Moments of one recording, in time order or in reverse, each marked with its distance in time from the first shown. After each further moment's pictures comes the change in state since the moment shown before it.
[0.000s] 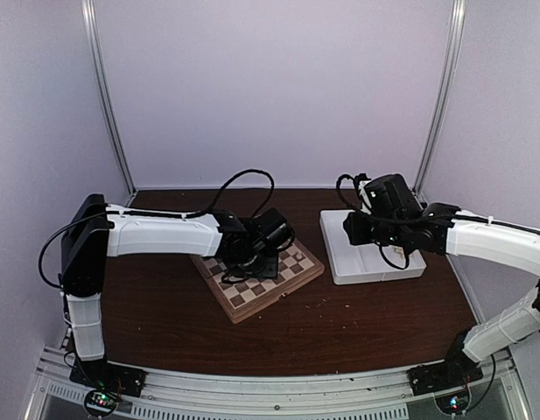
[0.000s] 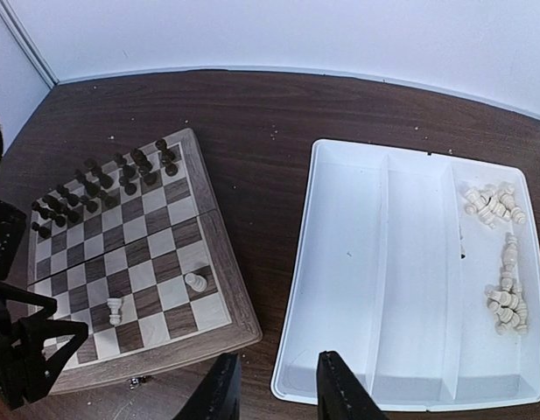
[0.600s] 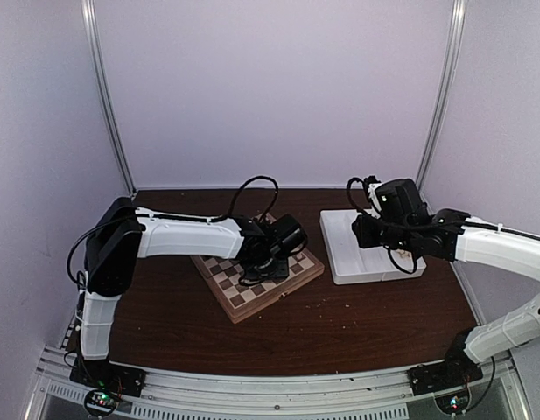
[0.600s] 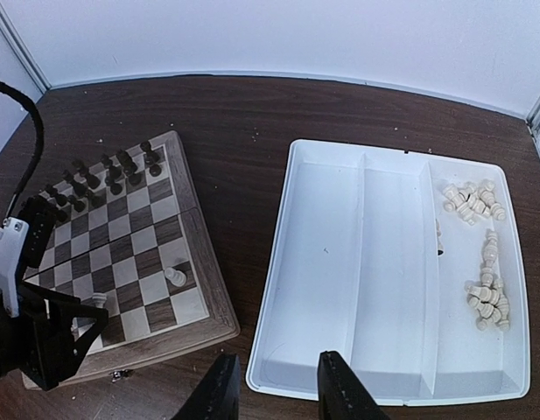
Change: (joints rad) left arm 0.000 0.169 0.139 -0.002 -0.008 -0.138; right arm -0.022 -0.085 -0.076 0.016 0.017 -0.026
